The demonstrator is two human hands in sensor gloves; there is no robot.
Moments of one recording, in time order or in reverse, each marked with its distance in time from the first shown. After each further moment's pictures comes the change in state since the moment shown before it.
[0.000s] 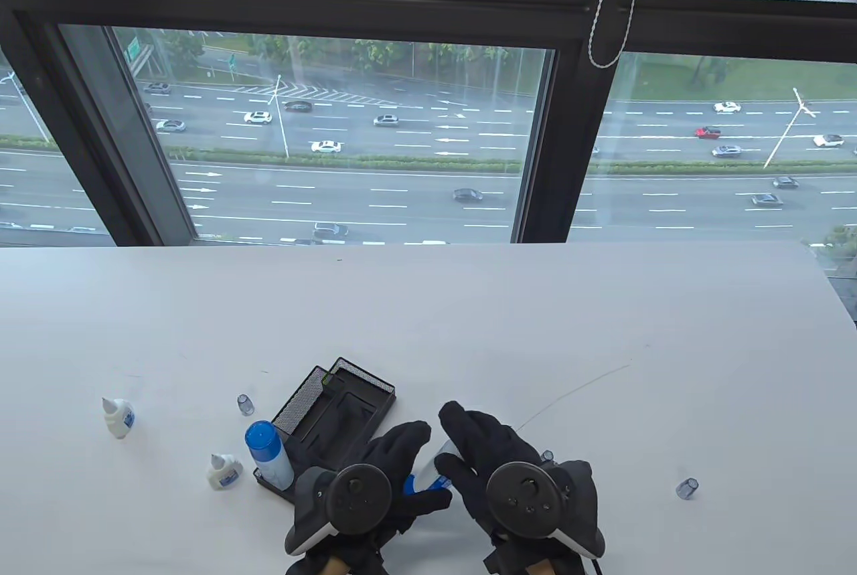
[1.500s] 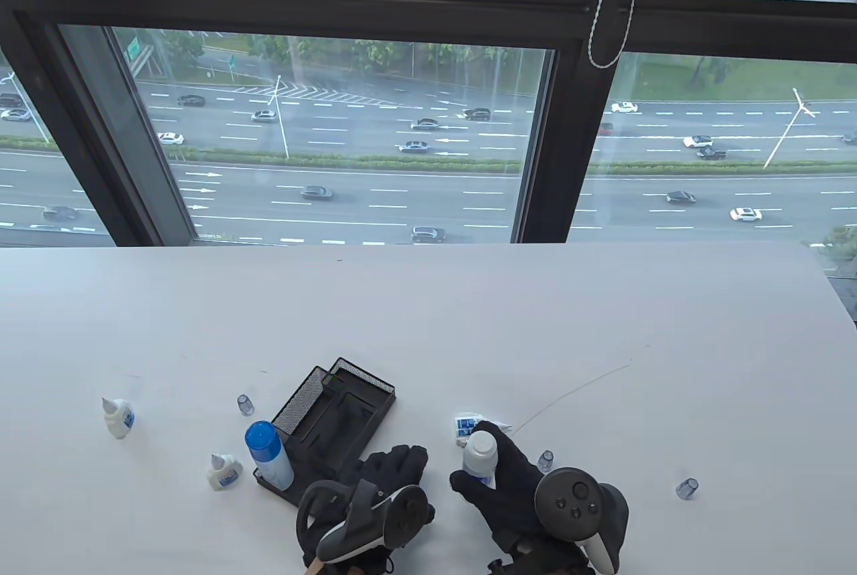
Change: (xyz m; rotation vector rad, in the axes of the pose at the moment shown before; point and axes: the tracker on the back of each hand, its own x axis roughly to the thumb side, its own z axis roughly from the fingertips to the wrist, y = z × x) left_hand -0.001 -0.041 -0.004 -0.187 0.079 -0.482; right_hand -0.063 0.040 0.029 0.018 0.241 -0.392
